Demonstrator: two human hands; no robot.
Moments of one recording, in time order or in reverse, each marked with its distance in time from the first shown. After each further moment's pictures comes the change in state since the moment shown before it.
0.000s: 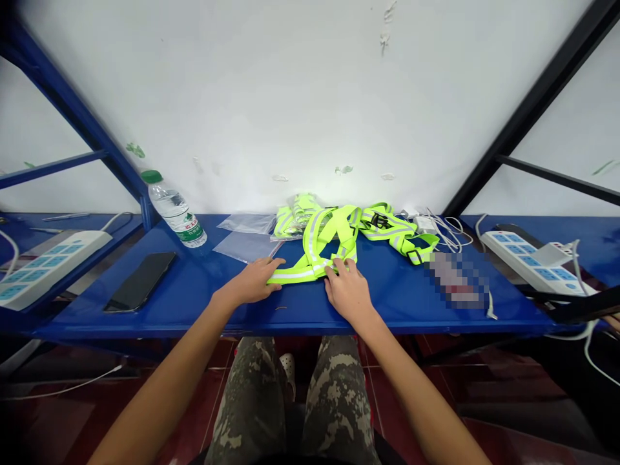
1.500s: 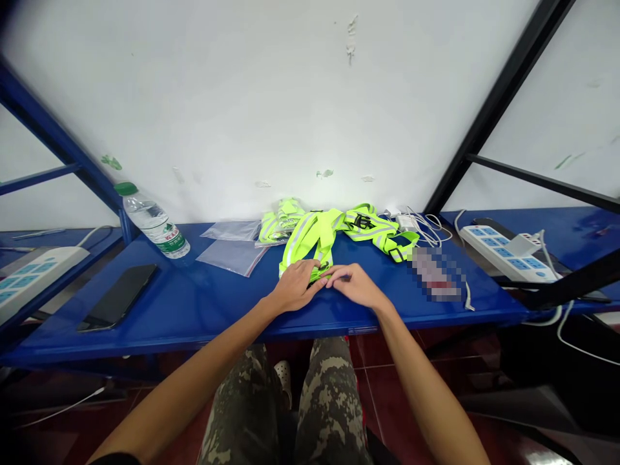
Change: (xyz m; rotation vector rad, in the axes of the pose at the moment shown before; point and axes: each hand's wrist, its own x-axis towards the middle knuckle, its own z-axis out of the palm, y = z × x) left_hand 0.060 0.088 0.050 -0.163 0.341 0.320; right_hand 0.000 0.071 0.003 1.264 -0.156 0.138
